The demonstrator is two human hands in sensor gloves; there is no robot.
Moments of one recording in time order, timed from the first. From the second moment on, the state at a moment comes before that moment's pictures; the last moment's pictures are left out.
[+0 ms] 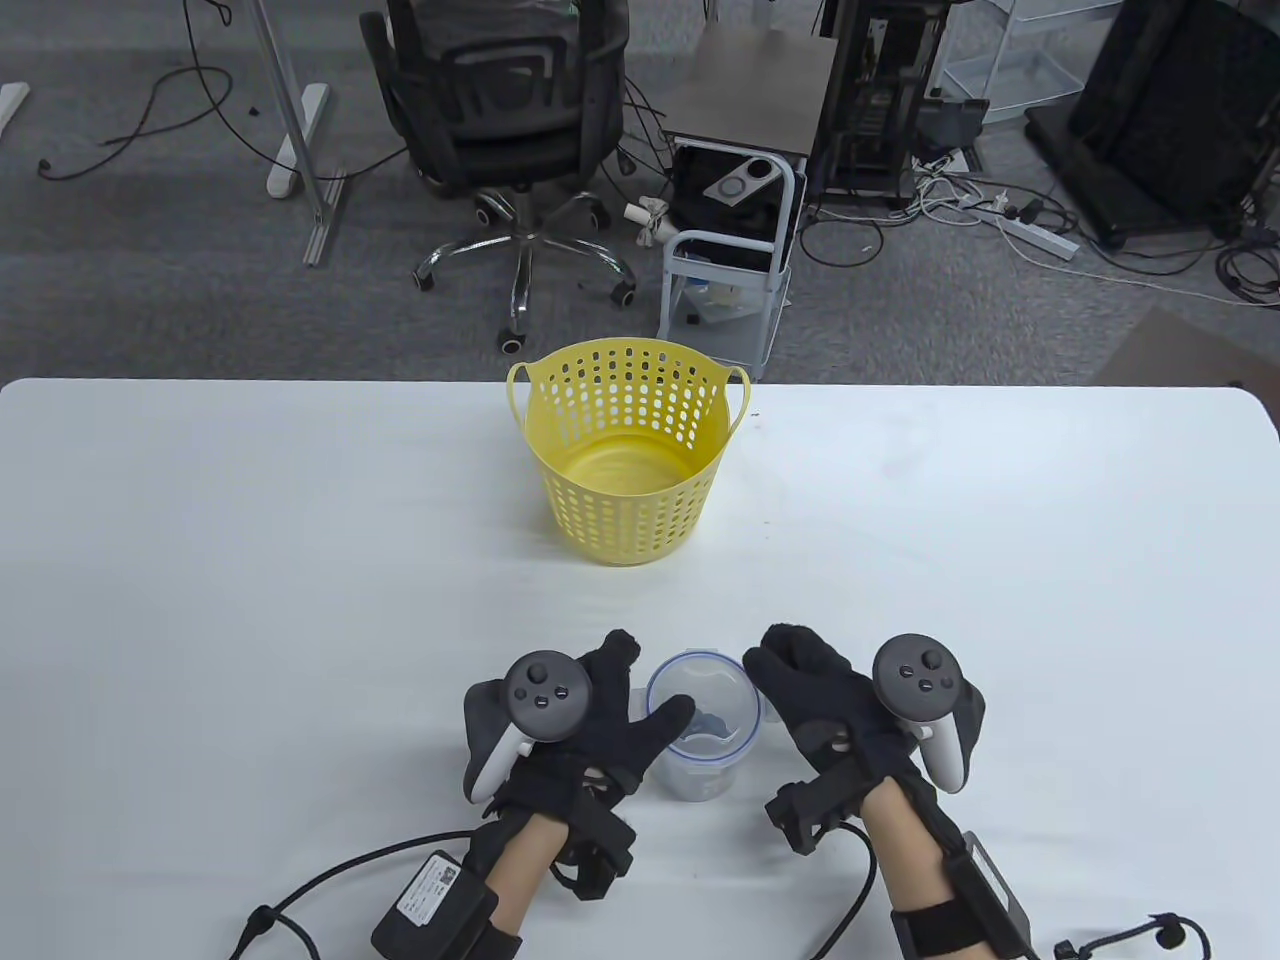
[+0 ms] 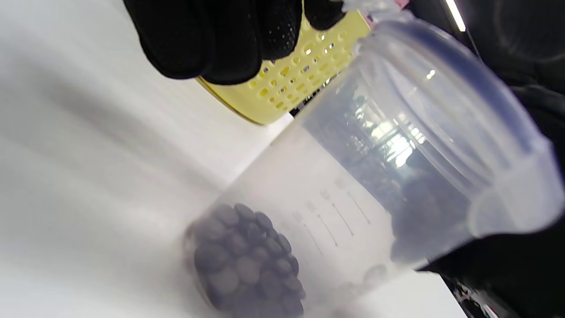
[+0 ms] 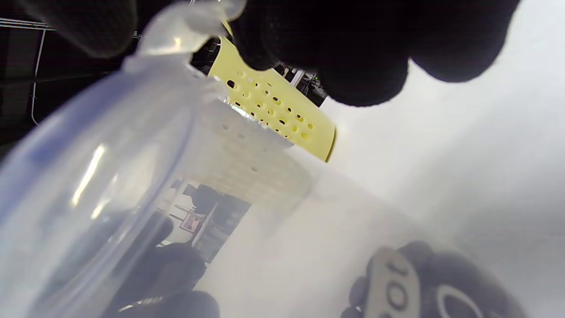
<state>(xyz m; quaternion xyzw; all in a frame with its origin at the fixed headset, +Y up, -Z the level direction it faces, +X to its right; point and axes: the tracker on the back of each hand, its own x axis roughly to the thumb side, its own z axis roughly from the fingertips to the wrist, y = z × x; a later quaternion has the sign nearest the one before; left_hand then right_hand) -0.102 -0.738 -0.273 -0.15 -0.09 0.37 0.91 0.179 -0.743 -0.295 0.01 0.05 0.86 0.51</state>
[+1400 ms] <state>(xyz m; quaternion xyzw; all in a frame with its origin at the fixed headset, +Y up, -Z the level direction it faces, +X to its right) -0.129 -0.746 -0.289 0.02 -0.02 0.36 0.93 0.149 -0.748 -0.275 0.09 0.16 0.87 0.45</state>
